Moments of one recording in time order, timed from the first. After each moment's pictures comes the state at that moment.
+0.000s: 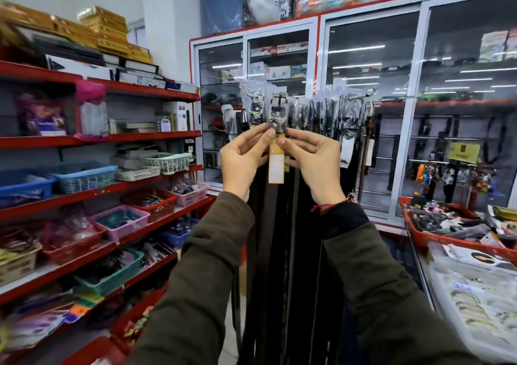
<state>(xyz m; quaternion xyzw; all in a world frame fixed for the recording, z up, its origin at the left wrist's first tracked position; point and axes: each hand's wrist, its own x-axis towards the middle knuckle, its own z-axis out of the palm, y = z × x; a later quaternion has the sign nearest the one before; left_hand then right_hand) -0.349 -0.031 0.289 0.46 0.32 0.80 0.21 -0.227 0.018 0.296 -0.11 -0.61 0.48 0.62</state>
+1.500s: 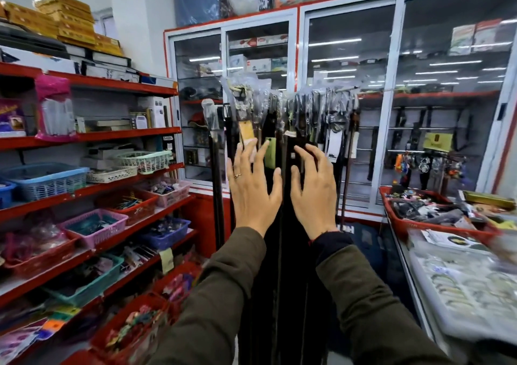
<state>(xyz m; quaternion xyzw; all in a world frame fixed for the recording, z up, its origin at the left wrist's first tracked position) -0.331 0.021 0.215 0.55 0.58 0.53 -0.28 -0.217 0.070 0.216 -0.35 -0.70 -0.07 0.61</state>
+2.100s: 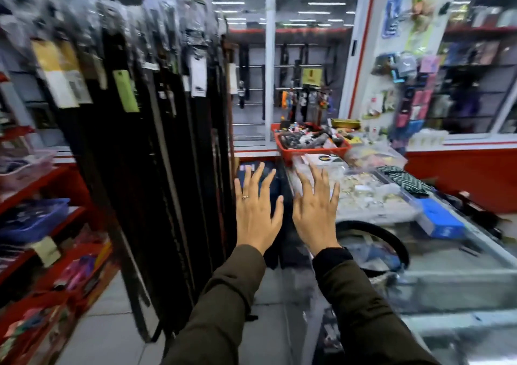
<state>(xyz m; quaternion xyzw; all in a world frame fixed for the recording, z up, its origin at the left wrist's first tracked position) -0.124 0.047 0.054 0.74 0.50 0.44 -0.07 0.013 0.044 0.053 -0.65 -0.65 -0.12 0.38</state>
